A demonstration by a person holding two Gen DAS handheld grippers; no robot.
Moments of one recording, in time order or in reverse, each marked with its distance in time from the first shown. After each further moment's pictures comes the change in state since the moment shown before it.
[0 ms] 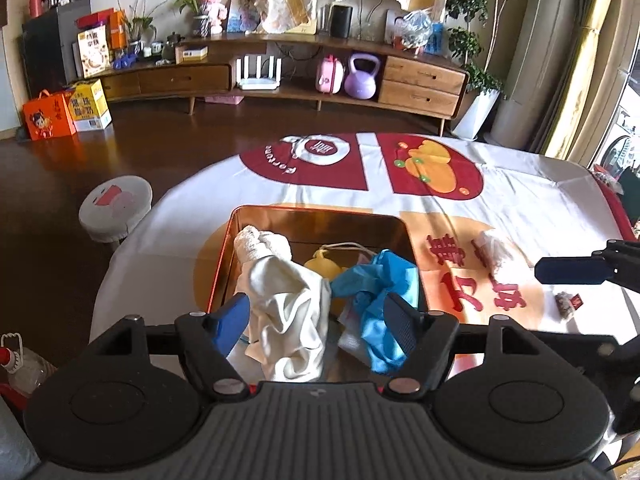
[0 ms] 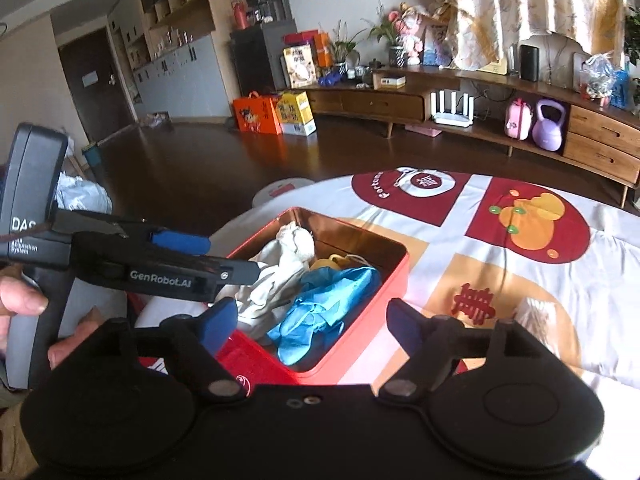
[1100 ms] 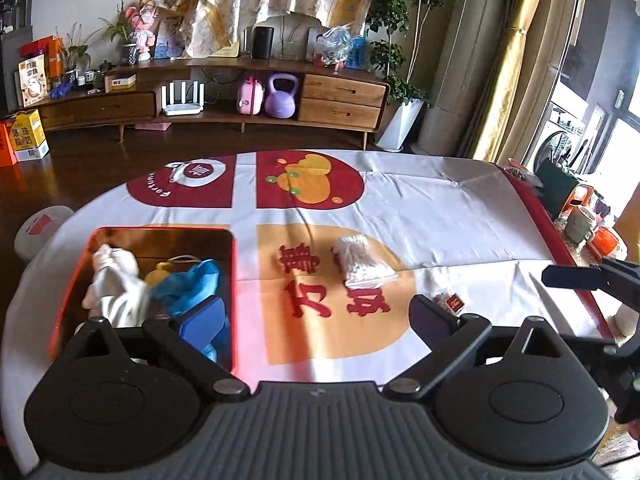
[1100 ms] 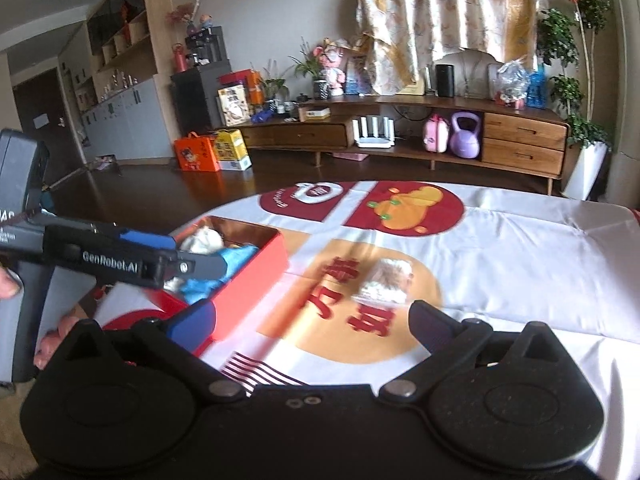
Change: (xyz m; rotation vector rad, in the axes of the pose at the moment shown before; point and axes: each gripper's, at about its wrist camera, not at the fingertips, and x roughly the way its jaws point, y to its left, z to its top) left arm -0.022 -0.133 -0.012 0.070 -0.063 -0.167; right arm -0.117 -0.076 -0.071 0.084 -0.110 -0.172
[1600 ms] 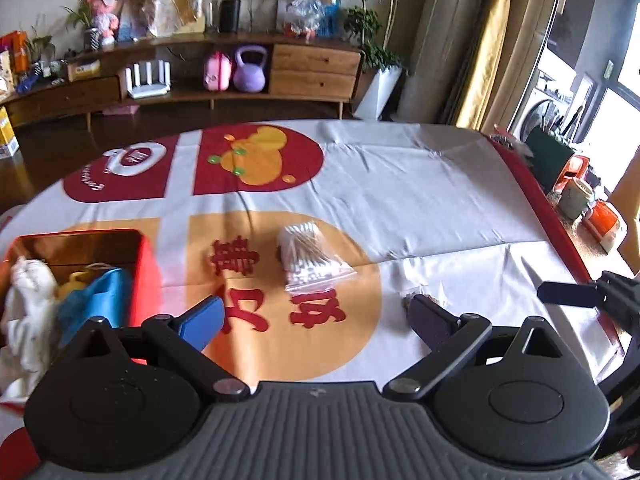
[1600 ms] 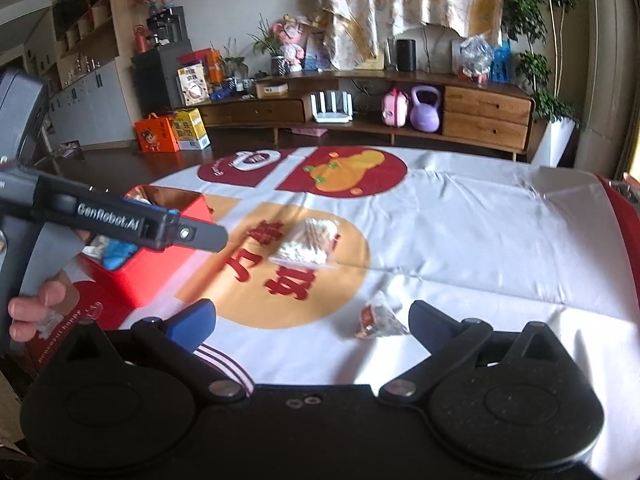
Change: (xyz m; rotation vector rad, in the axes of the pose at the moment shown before) left arm 0.081 -0.054 0.016 0.049 0.095 -0.047; right arm 0.021 -0.066 -0.030 0.028 0.065 -0.097
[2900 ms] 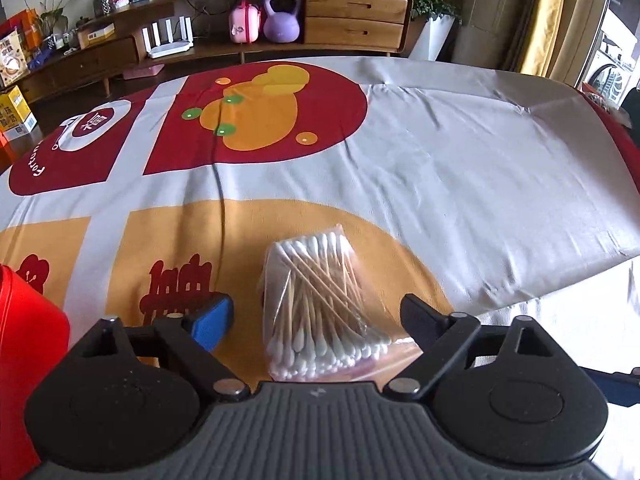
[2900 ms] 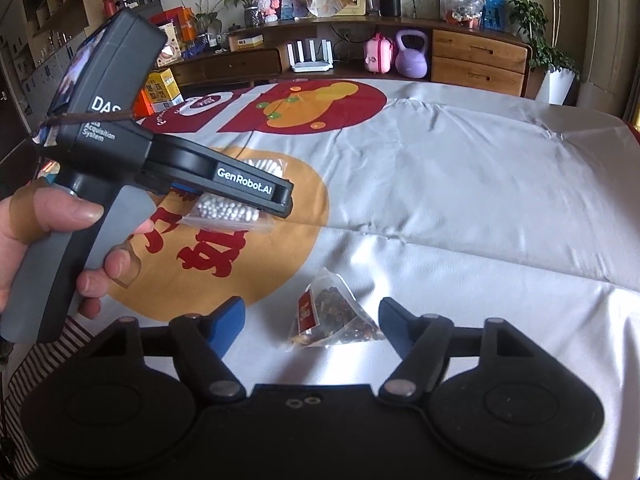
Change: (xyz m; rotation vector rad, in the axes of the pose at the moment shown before) left arm 0.180 -0.008 0.030 -0.016 0.130 0.159; right arm 0.106 -0.047 -0.011 0.040 0.139 -0.027
